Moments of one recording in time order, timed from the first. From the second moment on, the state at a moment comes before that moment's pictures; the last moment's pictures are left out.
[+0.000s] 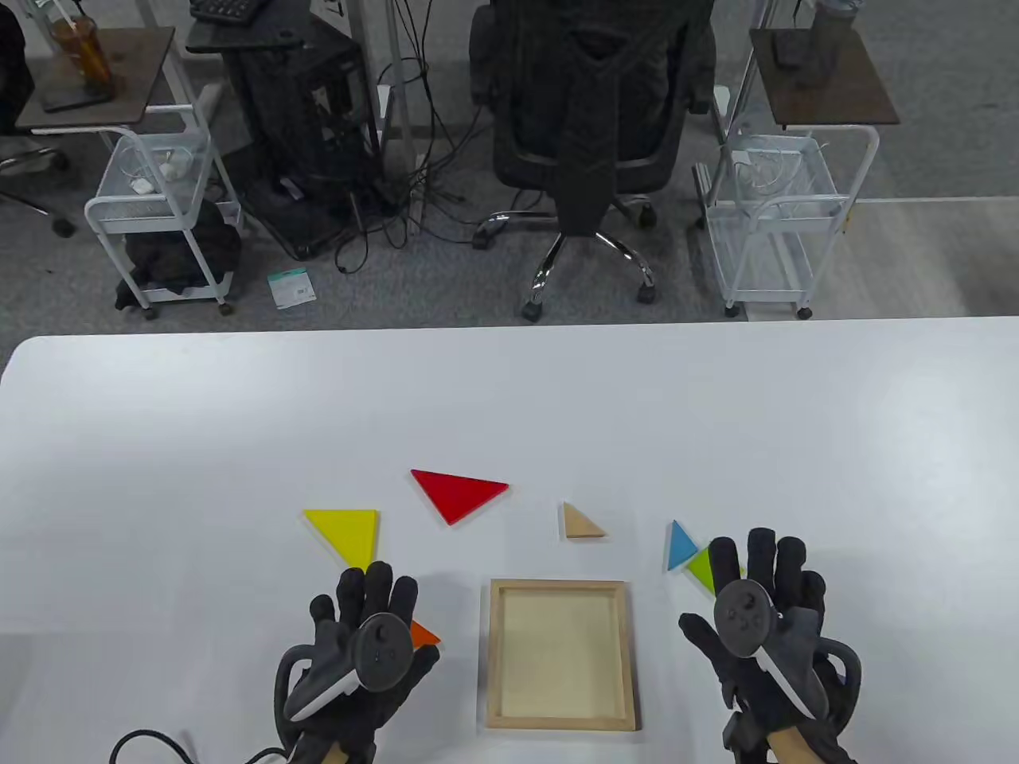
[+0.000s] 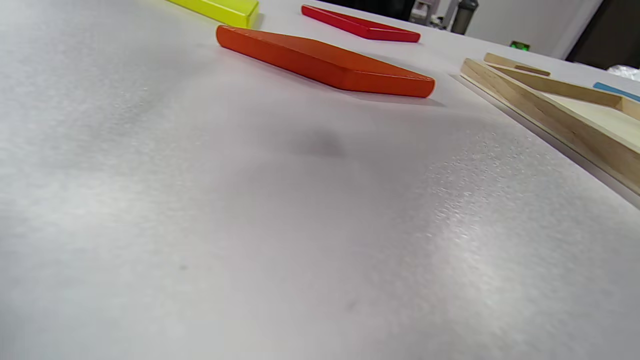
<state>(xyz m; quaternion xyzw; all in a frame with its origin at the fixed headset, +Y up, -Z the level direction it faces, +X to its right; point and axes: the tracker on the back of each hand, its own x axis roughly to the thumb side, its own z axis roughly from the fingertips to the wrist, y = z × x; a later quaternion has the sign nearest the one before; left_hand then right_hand) -0.188 -0.775 -0.176 -0.21 -0.11 0.11 0.97 0.232 -0.733 -0.183 -0.14 0.06 0.99 0.05</state>
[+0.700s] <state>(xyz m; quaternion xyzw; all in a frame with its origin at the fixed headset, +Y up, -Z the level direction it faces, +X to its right) -0.187 -0.775 -0.176 -0.20 -0.11 0.09 0.97 0.221 -0.748 -0.186 -0.10 0.09 0.99 0.06</state>
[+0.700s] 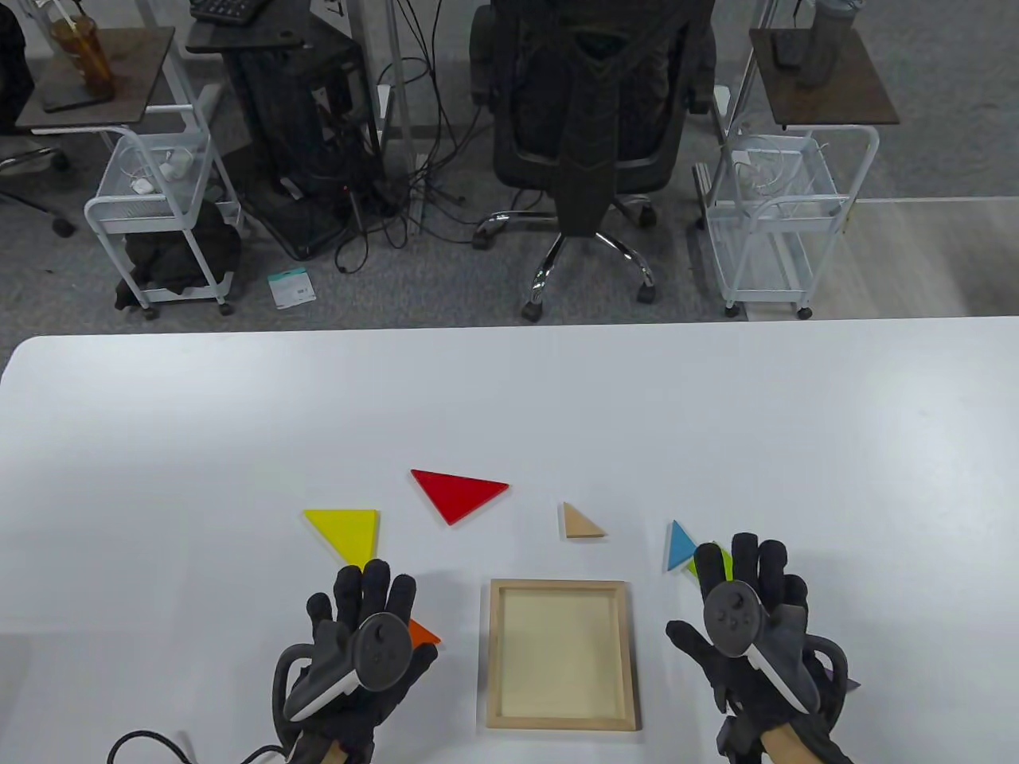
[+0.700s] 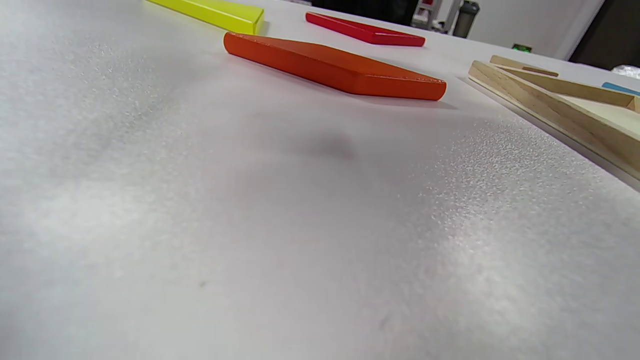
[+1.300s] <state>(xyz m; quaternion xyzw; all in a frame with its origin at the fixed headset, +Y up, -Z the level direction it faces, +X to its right) -0.190 -0.774 -0.176 -0.18 -0.11 0.10 0.97 0.227 -0.753 -0.189 -0.13 0.11 0.98 0.05</state>
